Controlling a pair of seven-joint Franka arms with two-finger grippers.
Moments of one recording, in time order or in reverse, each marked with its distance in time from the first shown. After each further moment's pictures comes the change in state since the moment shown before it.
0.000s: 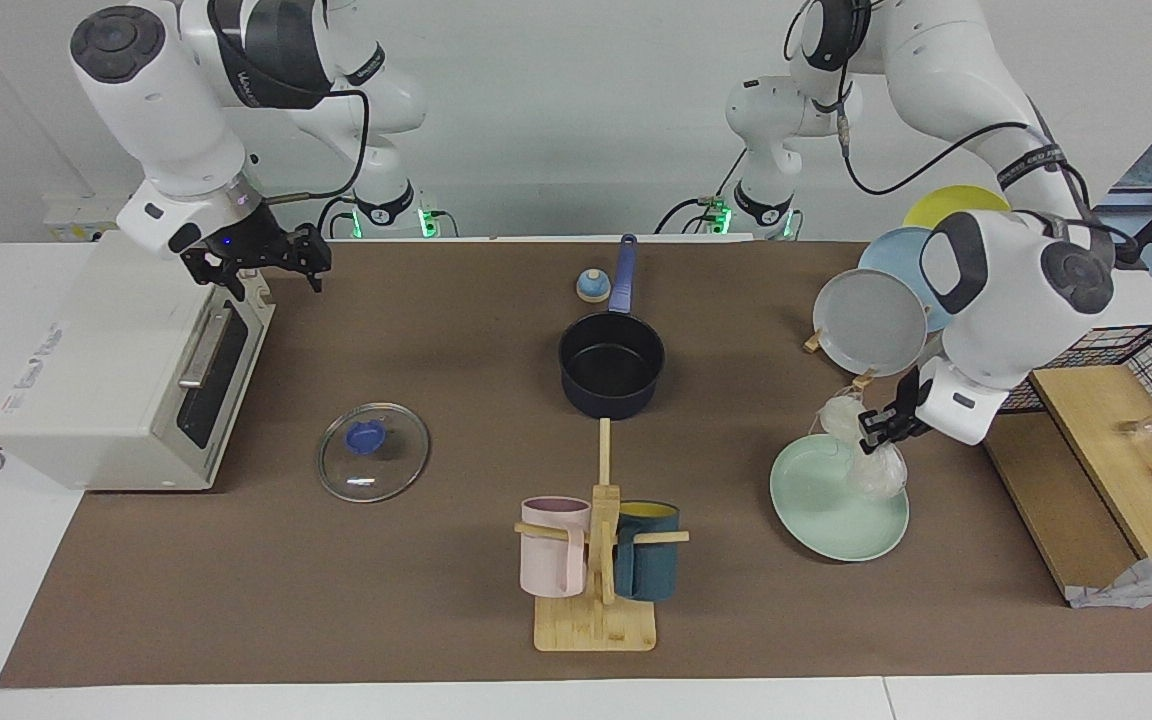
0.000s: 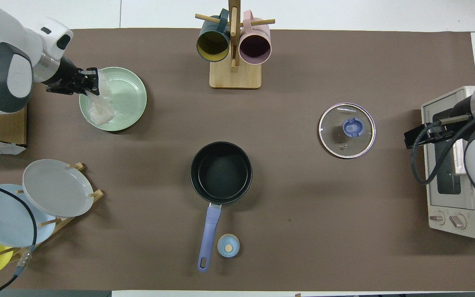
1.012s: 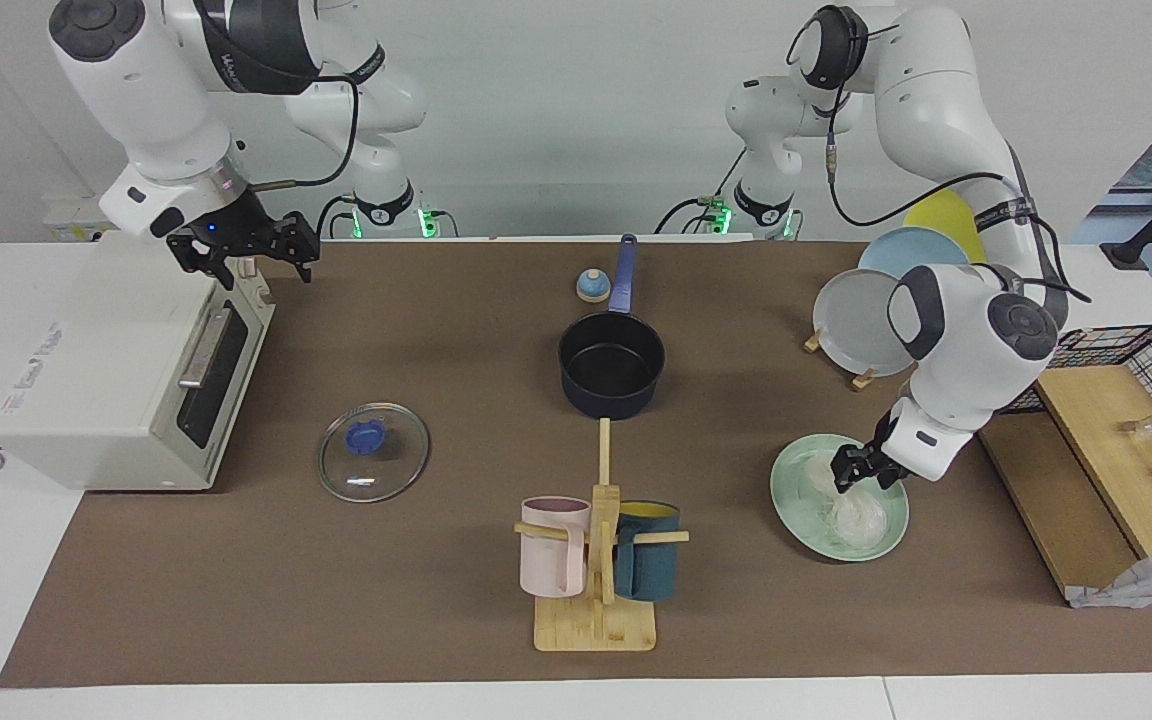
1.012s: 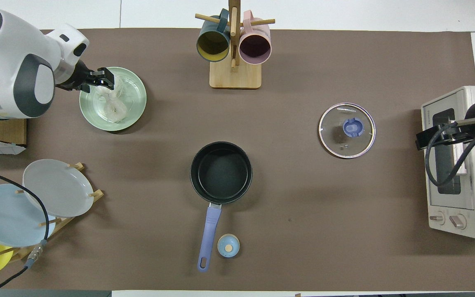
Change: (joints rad) left arm -0.002 -0.012 -0.004 -0.042 0.036 0.098 0.084; right arm 0.003 -0.025 -0.037 0.009 -0.001 -0.027 0.000
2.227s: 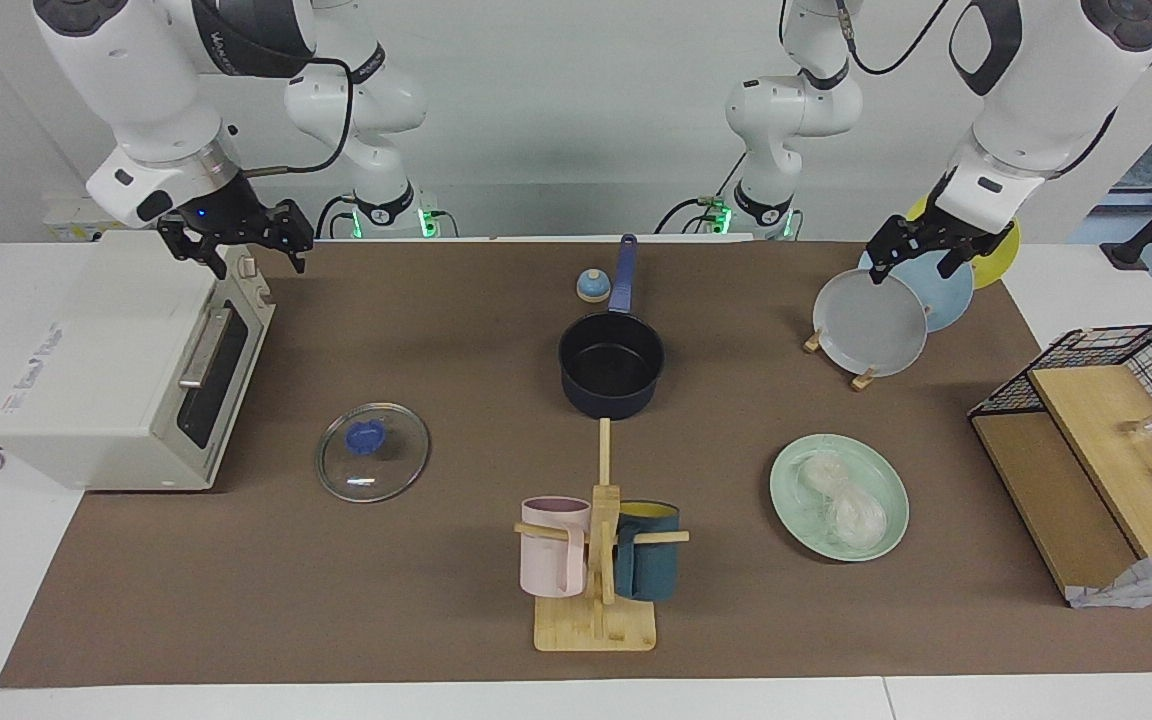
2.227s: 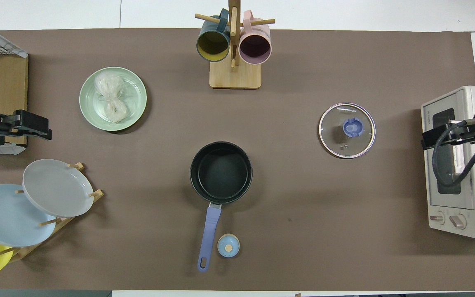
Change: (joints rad) left arm -0.001 -0.493 0.022 -0.136 0.034 -0.464 -0.009; right arm 0.000 -0.002 0.000 0.024 0.000 -0.019 0.014
